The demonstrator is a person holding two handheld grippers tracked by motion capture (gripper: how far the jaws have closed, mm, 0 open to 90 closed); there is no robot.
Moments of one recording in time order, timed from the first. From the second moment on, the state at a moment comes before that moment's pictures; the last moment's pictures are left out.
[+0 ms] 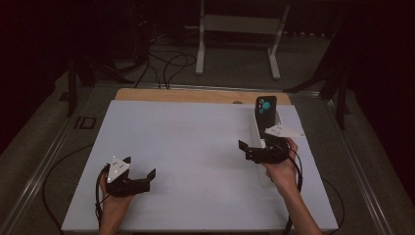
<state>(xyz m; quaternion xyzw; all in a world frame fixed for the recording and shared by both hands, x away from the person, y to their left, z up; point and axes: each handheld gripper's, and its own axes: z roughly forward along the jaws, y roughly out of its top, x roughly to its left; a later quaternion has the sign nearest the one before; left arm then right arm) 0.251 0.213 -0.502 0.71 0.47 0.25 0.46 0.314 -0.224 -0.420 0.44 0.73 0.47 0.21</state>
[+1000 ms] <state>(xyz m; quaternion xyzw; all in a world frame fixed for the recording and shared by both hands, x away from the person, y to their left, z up) 0.235 0.207 -0.488 0.73 0.39 0.26 0.50 0.248 -0.239 -0.475 0.35 0.71 0.55 0.25</state>
